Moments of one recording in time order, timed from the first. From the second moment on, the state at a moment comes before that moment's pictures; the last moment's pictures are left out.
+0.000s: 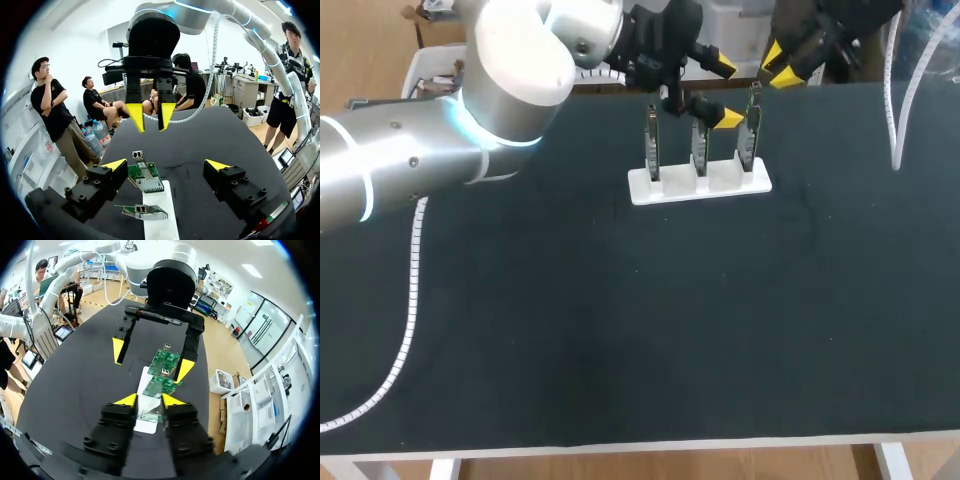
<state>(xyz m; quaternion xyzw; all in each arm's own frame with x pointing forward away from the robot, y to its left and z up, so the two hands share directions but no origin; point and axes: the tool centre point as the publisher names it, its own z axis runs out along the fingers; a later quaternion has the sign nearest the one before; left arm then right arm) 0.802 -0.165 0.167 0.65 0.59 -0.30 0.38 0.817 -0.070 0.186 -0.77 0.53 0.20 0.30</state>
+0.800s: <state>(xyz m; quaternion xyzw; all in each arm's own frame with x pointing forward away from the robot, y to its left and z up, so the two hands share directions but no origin) 0.802 -0.165 0.167 0.65 0.59 -0.30 0.38 0.814 -0.066 0.180 -0.77 0.53 0.21 0.29</state>
